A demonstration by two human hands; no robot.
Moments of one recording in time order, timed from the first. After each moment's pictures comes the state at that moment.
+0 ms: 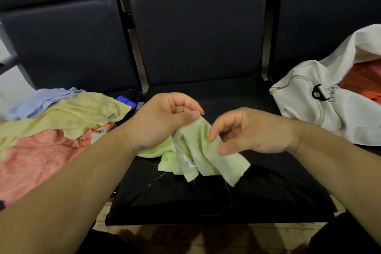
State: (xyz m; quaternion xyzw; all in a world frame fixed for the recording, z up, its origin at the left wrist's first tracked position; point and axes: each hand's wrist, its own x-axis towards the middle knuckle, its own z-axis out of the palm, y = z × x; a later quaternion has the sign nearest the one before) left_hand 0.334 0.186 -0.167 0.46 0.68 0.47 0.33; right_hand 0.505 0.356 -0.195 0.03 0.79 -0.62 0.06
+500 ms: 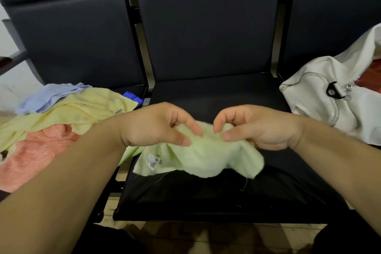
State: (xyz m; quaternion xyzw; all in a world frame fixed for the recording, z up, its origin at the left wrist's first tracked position) left_hand 0.299 0.168 -0.164 0.52 0.70 0.24 0.42; right_hand 0.486 0.358 -0.207 0.05 0.67 -0.73 0.11
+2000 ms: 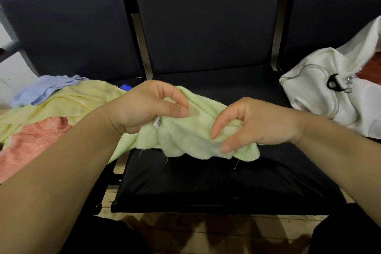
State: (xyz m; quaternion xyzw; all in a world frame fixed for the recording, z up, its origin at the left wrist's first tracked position) left_hand 0.290 0.171 -0.166 0.43 0.63 0.46 0.45; right_hand 0.491 0.347 -0.192 0.03 0.84 -0.54 0.05
